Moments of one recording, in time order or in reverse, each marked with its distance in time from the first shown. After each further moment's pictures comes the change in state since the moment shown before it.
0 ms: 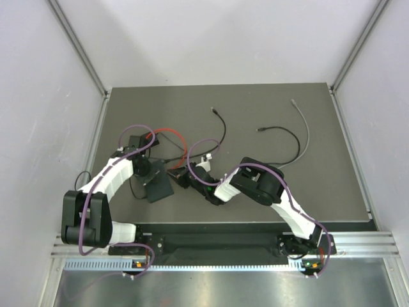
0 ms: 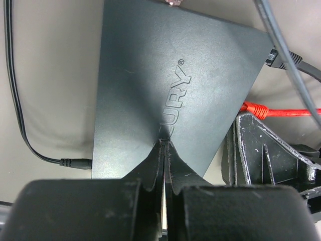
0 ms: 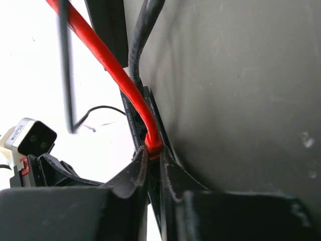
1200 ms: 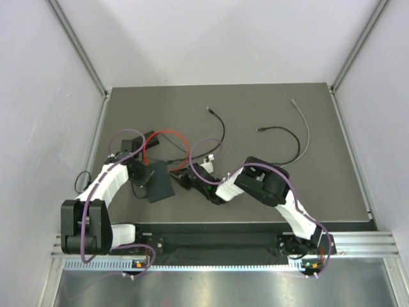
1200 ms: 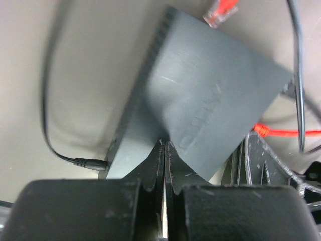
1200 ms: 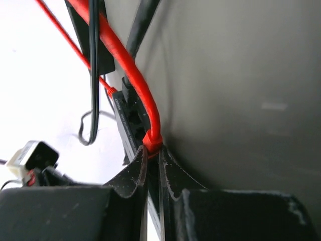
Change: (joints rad) left arm 0.082 -0.060 -0.064 0.025 0.001 -0.082; right arm -0.001 -0.068 0.015 -0.213 0.034 0.025
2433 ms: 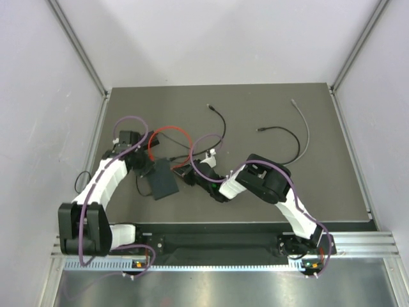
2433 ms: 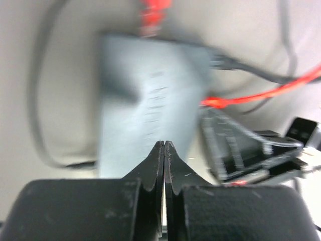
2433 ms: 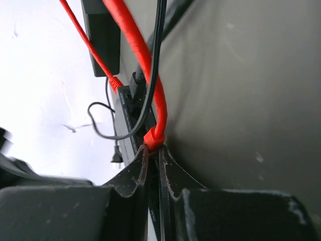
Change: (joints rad) left arm -0.008 -0.046 0.082 0.007 0.111 0.157; right arm -0.049 0.001 -0.080 0.174 -0.055 -0.160
